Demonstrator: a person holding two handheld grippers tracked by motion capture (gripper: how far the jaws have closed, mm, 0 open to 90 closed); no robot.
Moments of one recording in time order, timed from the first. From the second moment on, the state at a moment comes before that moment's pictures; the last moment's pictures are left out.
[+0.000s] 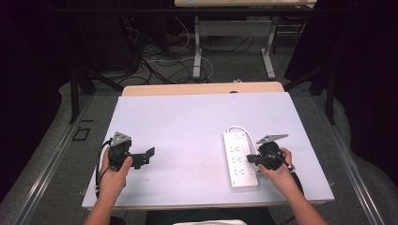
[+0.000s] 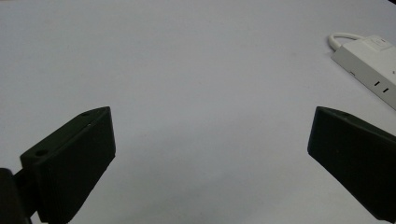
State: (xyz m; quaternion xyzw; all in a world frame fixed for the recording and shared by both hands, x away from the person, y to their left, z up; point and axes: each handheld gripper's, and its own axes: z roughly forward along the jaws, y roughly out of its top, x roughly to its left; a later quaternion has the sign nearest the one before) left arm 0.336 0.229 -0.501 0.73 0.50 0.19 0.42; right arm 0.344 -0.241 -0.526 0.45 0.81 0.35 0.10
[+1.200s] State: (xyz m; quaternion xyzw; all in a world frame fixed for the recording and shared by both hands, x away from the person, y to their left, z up) left arm 0.336 0.229 -0.500 0.73 0.50 0.19 0.42; right arm 0.341 -0.239 -0.530 0.45 0.81 0.35 0.10
